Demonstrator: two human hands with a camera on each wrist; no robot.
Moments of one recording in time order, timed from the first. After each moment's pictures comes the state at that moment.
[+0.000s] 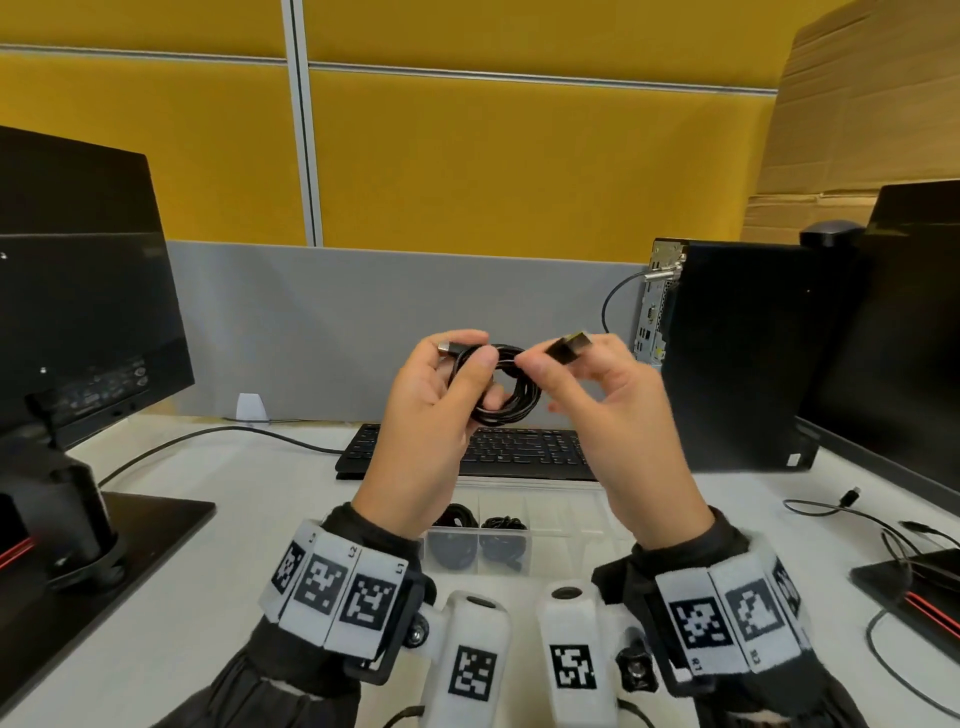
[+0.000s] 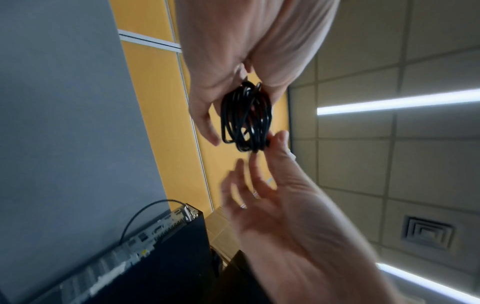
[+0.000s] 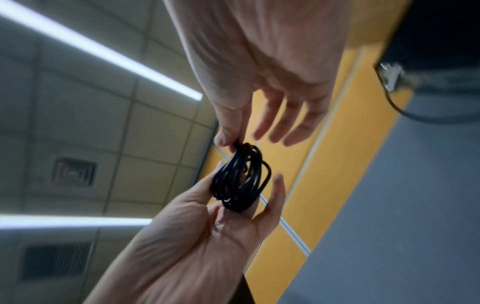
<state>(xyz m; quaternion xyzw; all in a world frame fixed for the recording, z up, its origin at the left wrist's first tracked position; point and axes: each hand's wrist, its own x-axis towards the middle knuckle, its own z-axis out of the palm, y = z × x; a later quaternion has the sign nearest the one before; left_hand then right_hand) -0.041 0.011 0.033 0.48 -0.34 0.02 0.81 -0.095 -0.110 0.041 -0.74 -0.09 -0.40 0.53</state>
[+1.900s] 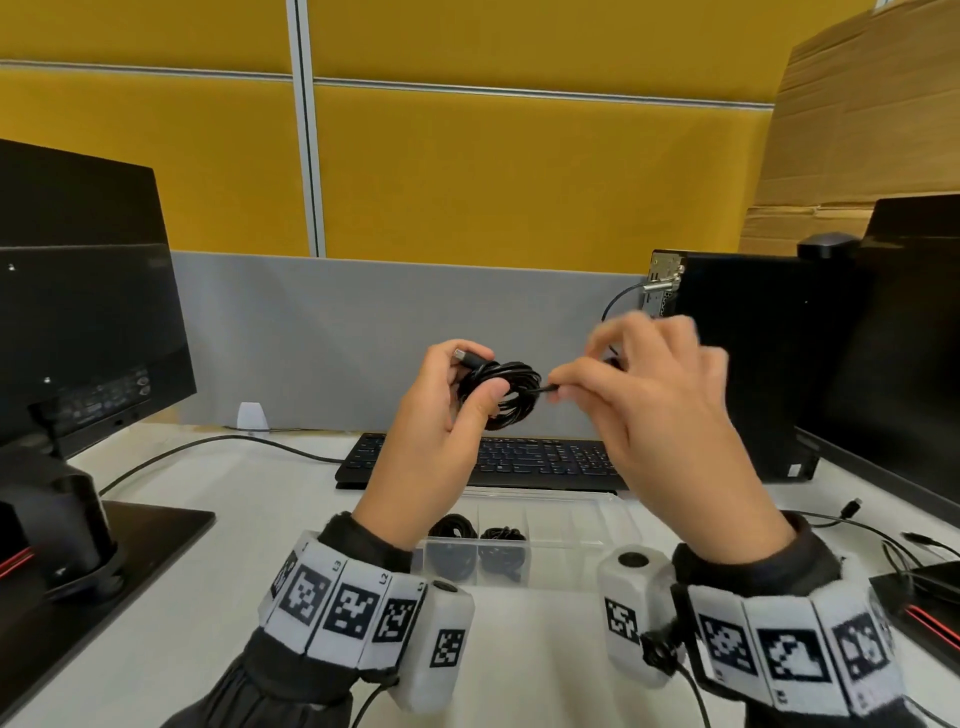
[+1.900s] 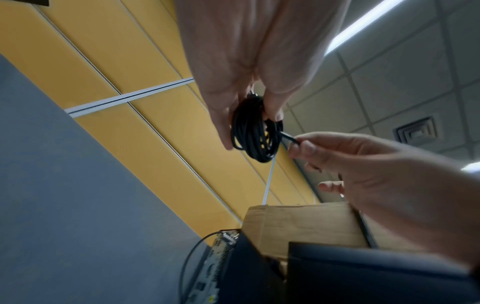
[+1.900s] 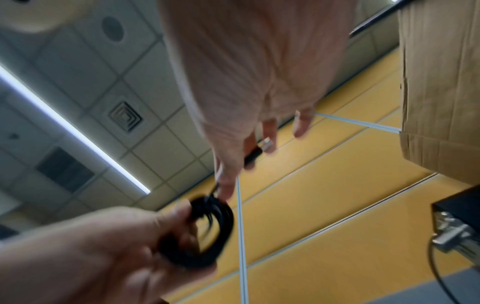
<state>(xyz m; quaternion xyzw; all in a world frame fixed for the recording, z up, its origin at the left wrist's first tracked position) -0.035 0.015 0.026 0.63 -0.41 0.16 0.64 -0.115 -0.140 0.052 -0.88 -0.06 -0.47 -0.02</state>
